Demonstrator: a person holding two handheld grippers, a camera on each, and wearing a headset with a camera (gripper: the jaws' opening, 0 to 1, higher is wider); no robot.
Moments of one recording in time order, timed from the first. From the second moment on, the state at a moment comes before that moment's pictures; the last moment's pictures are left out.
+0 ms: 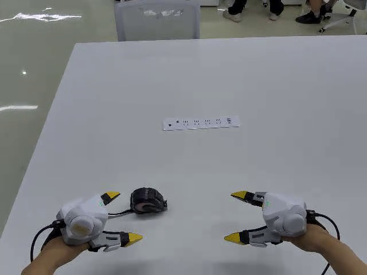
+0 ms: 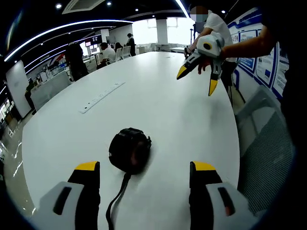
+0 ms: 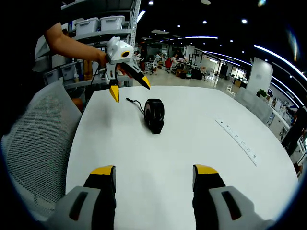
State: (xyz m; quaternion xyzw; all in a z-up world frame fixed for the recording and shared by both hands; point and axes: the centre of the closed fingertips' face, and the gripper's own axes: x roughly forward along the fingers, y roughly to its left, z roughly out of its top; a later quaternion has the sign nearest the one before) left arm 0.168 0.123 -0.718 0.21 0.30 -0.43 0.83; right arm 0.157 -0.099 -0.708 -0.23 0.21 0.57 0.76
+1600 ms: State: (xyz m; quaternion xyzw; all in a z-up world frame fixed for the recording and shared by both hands) left arm 0.224 0.115 -0.778 0.33 0.36 -0.52 0.70; right arm 0.223 -0.018 -0.756 -0.25 0.21 0.63 0.71
